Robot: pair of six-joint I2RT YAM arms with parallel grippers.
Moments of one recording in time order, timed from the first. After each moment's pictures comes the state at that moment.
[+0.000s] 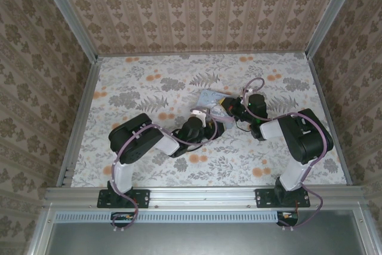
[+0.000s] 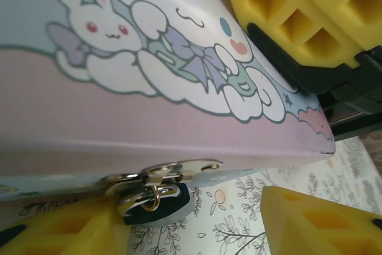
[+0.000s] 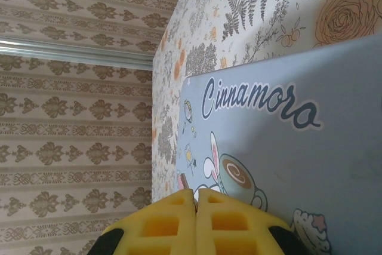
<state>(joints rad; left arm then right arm) -0.97 1.98 0.72 0.91 0.05 -0.80 0.27 1.75 0.58 0.87 -0.48 1.19</state>
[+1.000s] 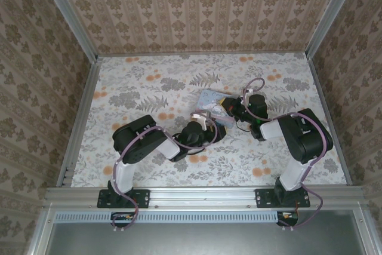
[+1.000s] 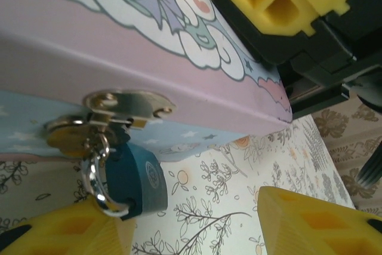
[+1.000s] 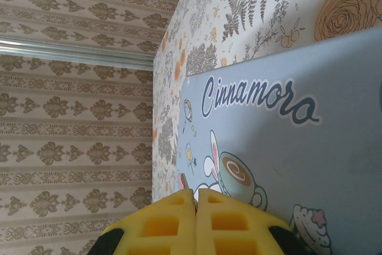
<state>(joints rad) -1.00 2.01 0.68 1.02 0.06 -0.89 0.27 1.75 0.57 0.89 -0.48 1.19</state>
